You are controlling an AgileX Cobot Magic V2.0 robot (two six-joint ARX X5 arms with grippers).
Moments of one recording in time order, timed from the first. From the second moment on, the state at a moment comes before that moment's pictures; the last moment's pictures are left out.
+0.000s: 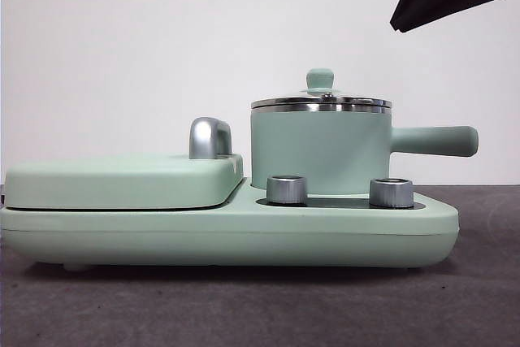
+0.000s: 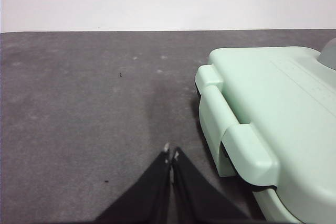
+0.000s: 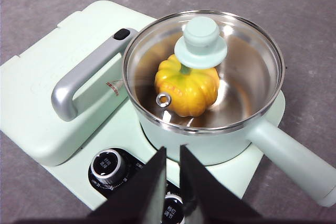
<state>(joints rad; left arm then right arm) 0.00 0.01 0.03 -0.16 0.13 0.00 0.54 0.93 0.81 -0.39 -0.11 0.08</state>
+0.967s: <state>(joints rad) 0.00 0.01 0.03 -0.16 0.13 0.01 0.18 0.31 0.24 -0.12 0.03 0.01</state>
